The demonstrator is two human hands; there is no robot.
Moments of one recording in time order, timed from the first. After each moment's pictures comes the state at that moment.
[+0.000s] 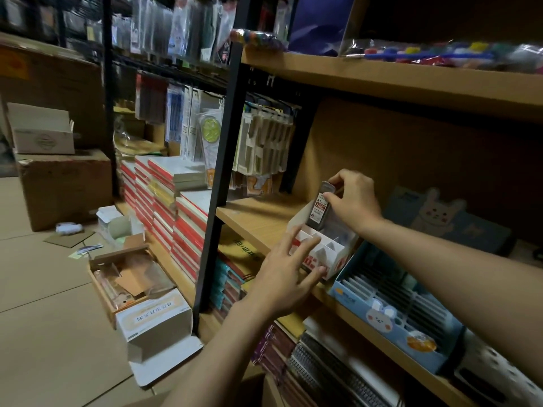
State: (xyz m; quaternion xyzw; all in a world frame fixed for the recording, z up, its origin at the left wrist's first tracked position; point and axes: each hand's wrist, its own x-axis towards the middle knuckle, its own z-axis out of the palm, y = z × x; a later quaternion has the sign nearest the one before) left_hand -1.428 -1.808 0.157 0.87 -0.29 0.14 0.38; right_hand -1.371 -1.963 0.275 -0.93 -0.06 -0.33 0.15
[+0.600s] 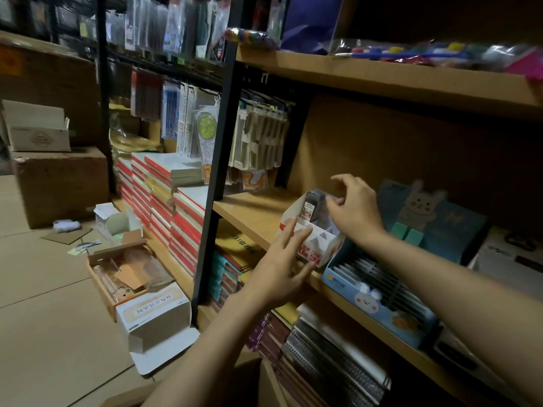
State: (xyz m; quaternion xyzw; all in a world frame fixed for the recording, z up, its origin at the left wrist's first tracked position) left_hand -1.447 -1.807 0.161 0.86 -0.29 0.11 0.41; right_hand -1.418 -1.964 0.265 -0.92 -0.03 -0.33 0.20
